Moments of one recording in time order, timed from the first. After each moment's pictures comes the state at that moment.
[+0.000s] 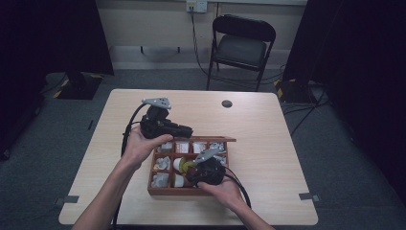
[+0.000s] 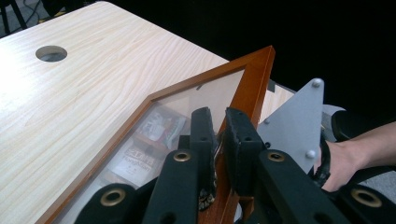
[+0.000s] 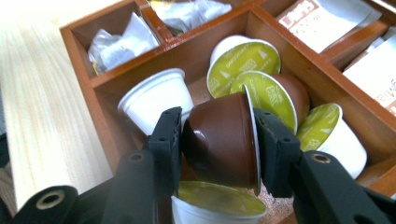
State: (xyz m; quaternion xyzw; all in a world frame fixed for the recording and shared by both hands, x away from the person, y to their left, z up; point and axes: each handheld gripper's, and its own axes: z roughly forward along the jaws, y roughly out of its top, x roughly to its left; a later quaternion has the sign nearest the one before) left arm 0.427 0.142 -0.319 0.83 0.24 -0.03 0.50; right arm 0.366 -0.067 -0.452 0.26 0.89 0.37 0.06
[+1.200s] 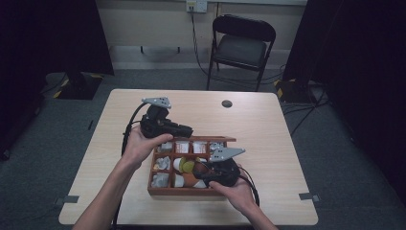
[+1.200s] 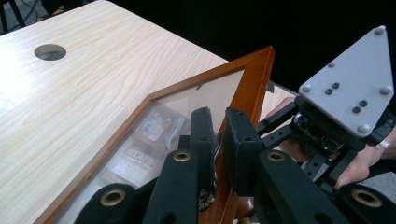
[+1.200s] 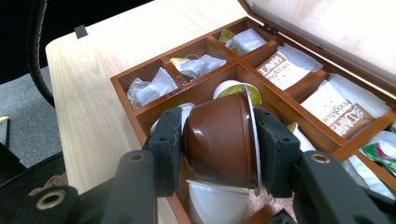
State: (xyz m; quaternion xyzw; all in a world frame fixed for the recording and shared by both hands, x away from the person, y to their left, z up) left arm 0.428 0.142 -0.319 0.83 0.24 -0.04 0.50; right arm 0.347 -0.103 -0.415 0.26 0.85 0.45 0.07
